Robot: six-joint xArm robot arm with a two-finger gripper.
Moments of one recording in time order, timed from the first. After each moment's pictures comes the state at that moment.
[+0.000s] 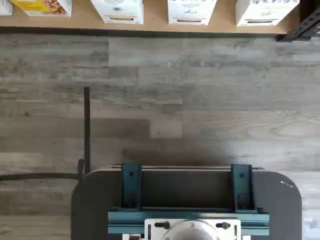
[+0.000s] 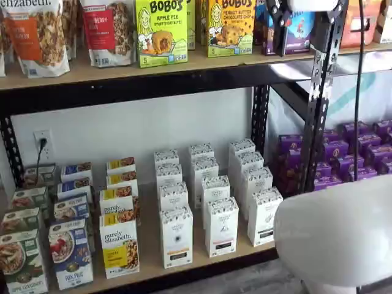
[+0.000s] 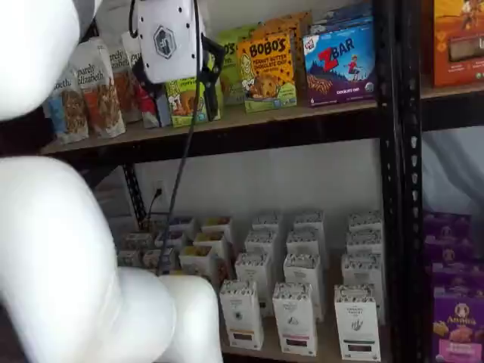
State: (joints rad) arm 0.01 -0.84 -1.15 0.04 2.00 0.03
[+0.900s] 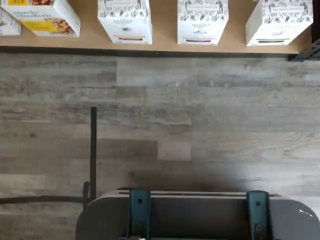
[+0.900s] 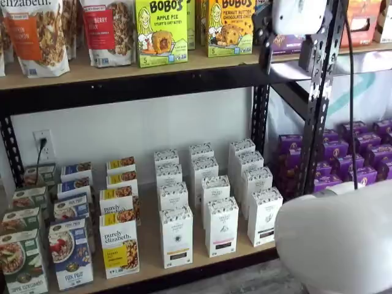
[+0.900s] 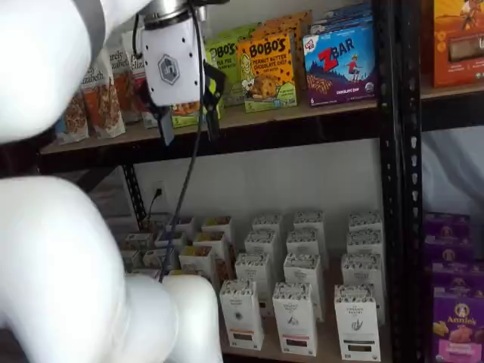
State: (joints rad) arm 0.07 -0.90 -0.99 0.05 1.83 0.08
